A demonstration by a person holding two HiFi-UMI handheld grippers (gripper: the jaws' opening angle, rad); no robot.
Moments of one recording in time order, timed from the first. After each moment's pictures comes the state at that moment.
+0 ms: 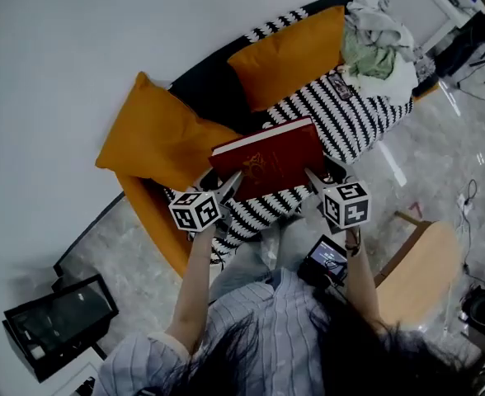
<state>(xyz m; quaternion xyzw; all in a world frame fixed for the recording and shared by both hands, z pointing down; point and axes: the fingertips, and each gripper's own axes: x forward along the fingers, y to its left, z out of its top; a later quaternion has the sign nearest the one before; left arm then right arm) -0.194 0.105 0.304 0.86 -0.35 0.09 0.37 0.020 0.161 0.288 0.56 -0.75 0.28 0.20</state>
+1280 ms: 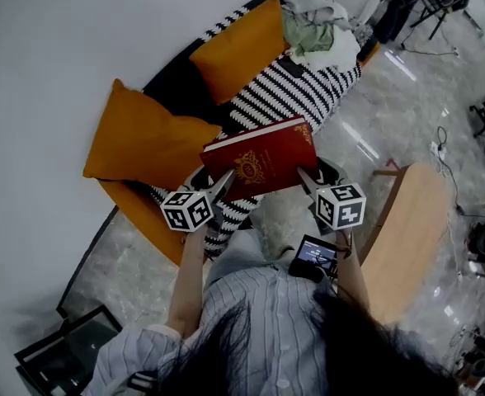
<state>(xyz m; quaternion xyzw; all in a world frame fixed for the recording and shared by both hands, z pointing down) -0.206 0.220 0.247 0.91 -0.24 0.10 0.33 -0.013 0.329 0.226 0.67 -0.67 0.27 0.14</state>
